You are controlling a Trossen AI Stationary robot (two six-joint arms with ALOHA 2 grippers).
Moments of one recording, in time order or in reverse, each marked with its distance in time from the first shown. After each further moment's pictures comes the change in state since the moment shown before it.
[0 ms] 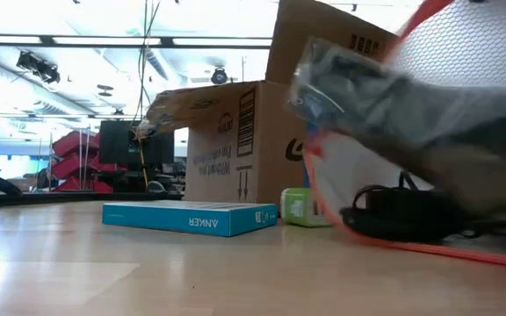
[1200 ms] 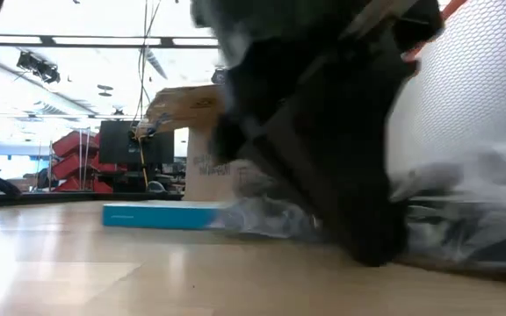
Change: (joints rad) left arm 0.051 0.129 -0.366 0.329 0.341 0.128; right arm 0.118 0.005 0.000 0.004 -0.030 0.104
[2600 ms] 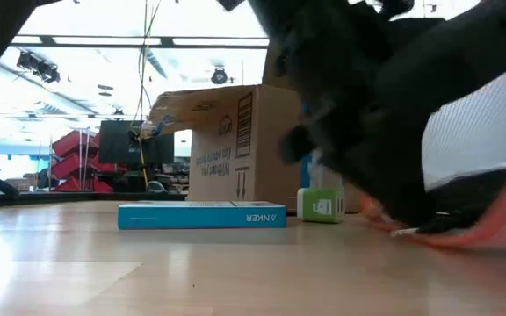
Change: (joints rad) left arm 0.104 -0.010 0.092 0.015 -0.095 0.265; right arm -0.058 0.097 -0.001 0.080 -0.053 -0.053
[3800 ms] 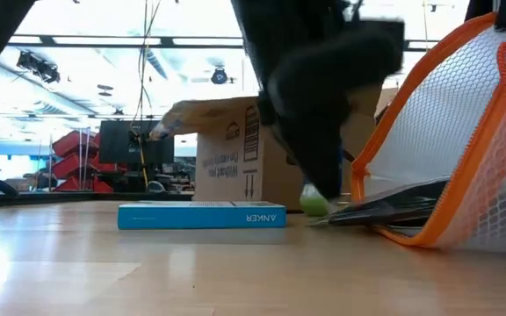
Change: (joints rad) left arm 0.039 -0.071 -0.081 -0.211 0.001 0.179; right arm -0.042 0.001 0.000 -0.087 0.027 -0.059
